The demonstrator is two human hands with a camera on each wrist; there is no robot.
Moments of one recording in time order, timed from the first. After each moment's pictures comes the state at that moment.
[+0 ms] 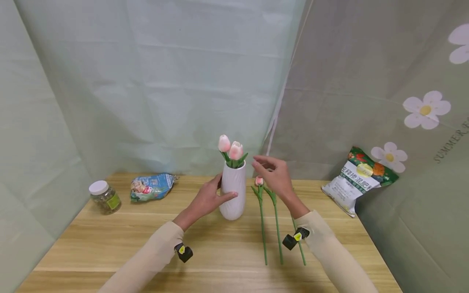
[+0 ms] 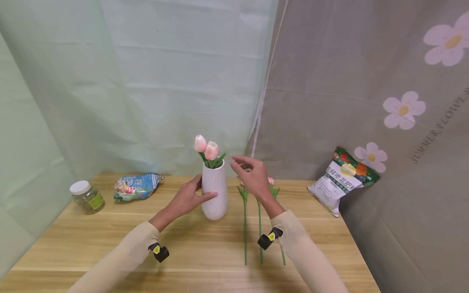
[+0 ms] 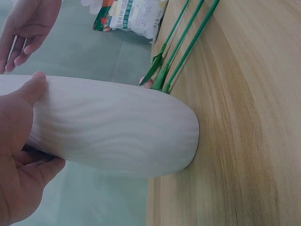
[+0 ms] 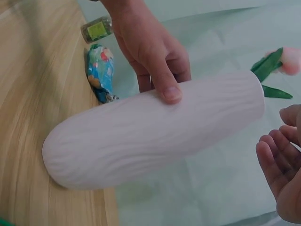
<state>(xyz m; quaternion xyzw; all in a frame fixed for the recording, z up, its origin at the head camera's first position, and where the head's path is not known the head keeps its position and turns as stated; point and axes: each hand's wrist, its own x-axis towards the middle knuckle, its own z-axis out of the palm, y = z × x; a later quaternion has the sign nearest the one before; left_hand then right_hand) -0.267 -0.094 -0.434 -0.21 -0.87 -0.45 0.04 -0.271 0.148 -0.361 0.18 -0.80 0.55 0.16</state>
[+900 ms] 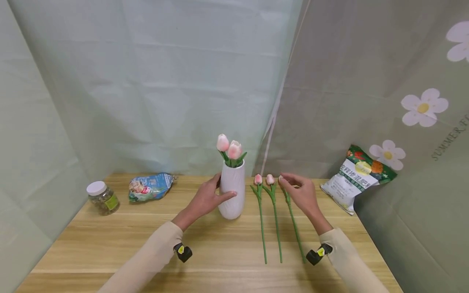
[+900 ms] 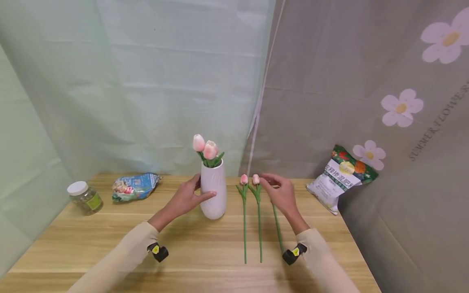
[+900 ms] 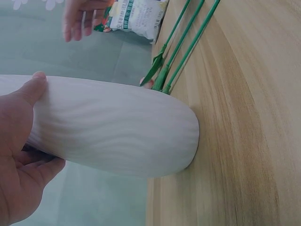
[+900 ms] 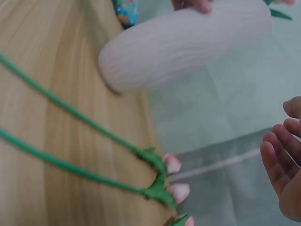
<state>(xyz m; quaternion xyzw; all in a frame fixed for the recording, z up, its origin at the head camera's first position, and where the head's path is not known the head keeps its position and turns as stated) -0.268 -0.095 -0.436 -0.22 -0.86 -0.46 0.05 -0.259 0.231 -0.422 0.11 -0.84 0.50 0.19</state>
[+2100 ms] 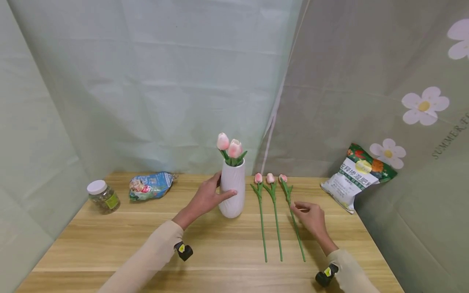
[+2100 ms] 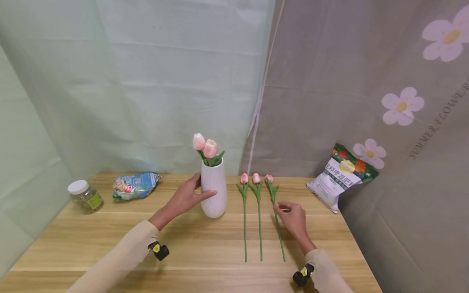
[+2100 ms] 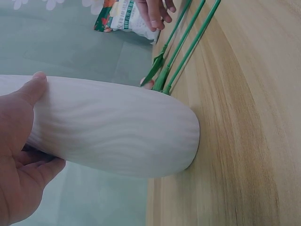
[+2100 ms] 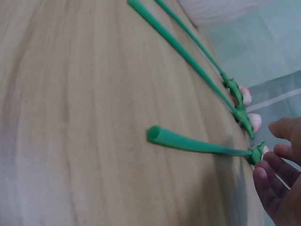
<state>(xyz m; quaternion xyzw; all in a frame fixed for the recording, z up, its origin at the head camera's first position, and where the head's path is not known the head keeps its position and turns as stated) -0.266 -0.095 -0.433 -0.21 -0.86 -0.46 0.05 -0.239 0.278 -0.512 -0.04 -0.89 0.44 0.11</state>
